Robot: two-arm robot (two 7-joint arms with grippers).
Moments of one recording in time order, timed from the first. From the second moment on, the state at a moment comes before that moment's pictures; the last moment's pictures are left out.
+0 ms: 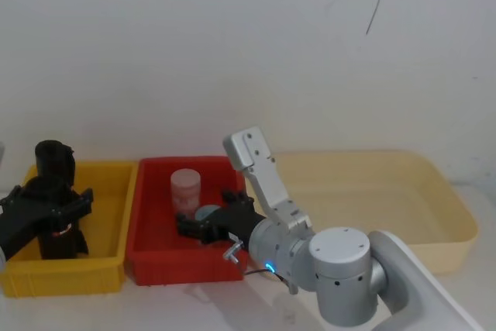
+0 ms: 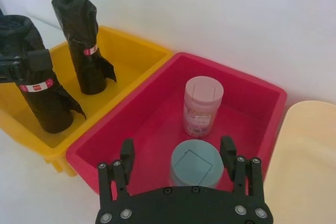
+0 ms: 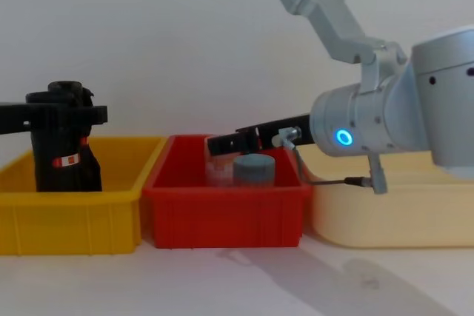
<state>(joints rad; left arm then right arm) -0.34 0.38 0.19 -1.51 -0.43 0.29 -0.26 0.53 0.08 -0.50 -1.35 0.17 0.47 0.20</state>
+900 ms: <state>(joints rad) -0.35 0.38 0.19 -1.50 -0.43 0.29 -0.27 0.61 0.04 -0.50 -1.21 0.14 0.44 0.21</state>
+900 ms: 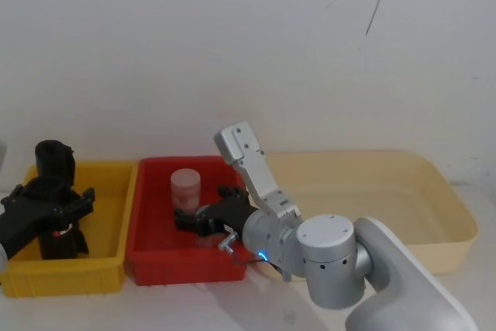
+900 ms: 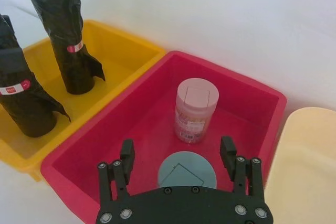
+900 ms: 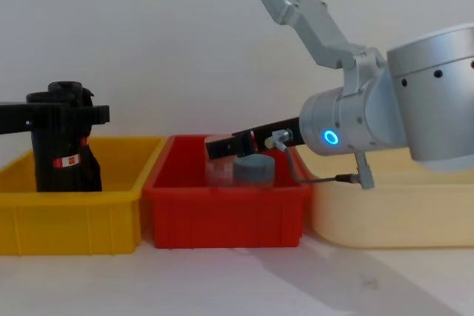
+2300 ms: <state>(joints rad) -0.35 0.38 0.19 -1.50 -0.43 0.29 -0.27 0.65 0.04 -0.48 -1.13 0.12 0.49 0.27</state>
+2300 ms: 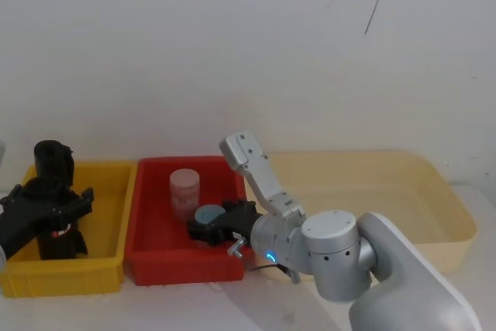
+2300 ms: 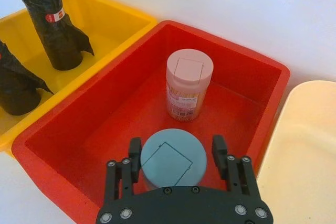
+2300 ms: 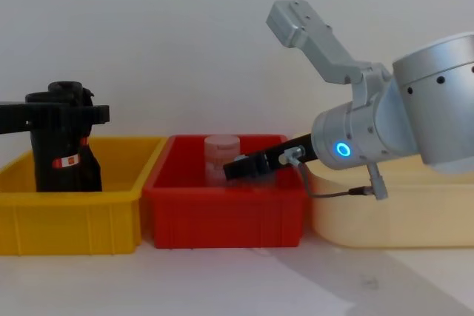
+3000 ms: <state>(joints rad) -0.35 0.38 0.19 -1.50 -0.43 0.29 -0.27 0.65 0.04 -0.48 -1.13 0.12 0.49 0.27</state>
